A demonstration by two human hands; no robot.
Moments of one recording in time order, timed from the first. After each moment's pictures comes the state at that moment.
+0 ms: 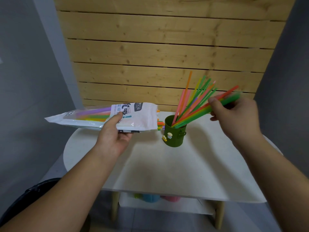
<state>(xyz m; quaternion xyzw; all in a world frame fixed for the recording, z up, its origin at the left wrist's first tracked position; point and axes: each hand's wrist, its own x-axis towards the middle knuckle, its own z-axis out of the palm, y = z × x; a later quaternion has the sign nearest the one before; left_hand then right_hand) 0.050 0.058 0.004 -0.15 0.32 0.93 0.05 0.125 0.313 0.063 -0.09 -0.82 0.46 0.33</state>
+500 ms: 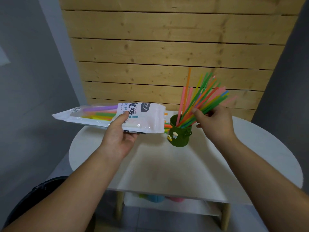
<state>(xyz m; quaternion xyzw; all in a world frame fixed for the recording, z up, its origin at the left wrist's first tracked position) 0.049 0.058 0.000 -0.13 0.34 0.93 0.06 0.075 0.296 0.013 -0.11 -0.83 0.48 0.26</state>
